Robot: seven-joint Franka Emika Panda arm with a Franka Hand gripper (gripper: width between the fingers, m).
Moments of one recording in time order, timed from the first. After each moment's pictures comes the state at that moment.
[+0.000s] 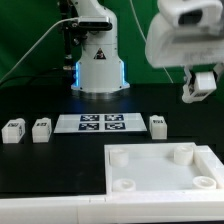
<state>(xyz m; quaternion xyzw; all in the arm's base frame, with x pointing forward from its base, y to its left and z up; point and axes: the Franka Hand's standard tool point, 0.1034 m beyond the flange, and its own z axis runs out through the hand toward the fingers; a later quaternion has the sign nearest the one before) 0.494 0.150 0.147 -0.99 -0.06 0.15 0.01</state>
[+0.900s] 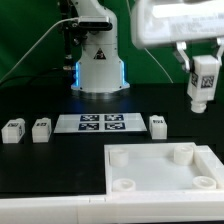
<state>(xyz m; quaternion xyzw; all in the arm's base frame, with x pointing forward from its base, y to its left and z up) 0.560 0.126 0.176 -0.98 -0.08 -0.18 0.03</state>
